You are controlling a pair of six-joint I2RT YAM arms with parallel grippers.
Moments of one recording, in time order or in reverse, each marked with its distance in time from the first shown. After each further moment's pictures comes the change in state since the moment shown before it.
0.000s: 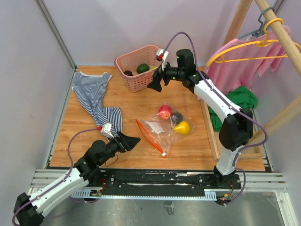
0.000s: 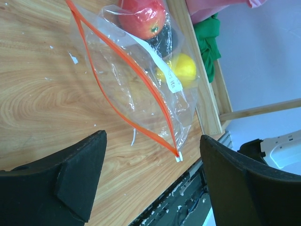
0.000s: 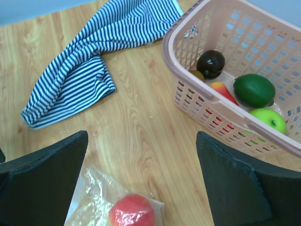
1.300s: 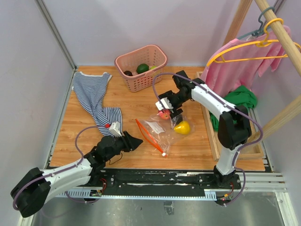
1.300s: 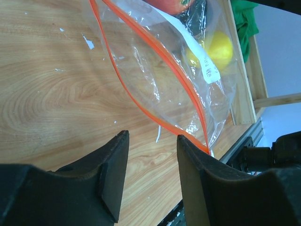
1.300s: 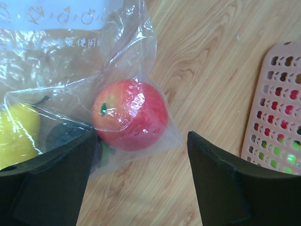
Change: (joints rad) left arm 0.000 0.480 0.004 0.354 0.046 0.070; right arm 0.000 -0.031 -0.207 -0.652 0.078 -1.447
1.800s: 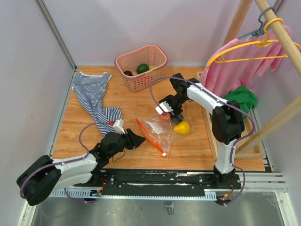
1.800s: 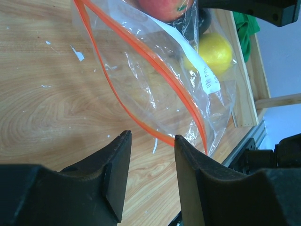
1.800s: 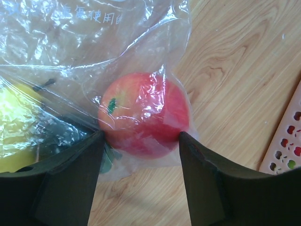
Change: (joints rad) left arm 0.004 0.196 0.047 0.142 0.020 0.026; right arm 0.000 0.136 0.068 -0.085 0.081 -0.141
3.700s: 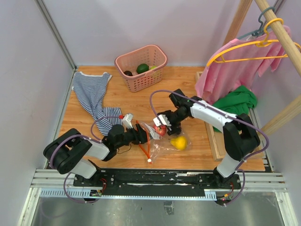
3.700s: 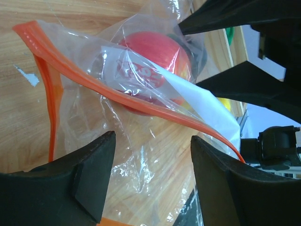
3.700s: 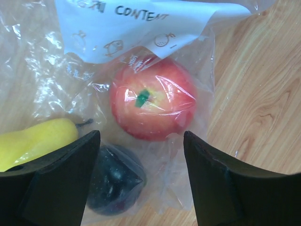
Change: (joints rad) left arm 0.088 0.496 0.109 0.395 0.269 -0.011; right arm 0.120 -0.287 -0.415 0.221 -0.121 0.355
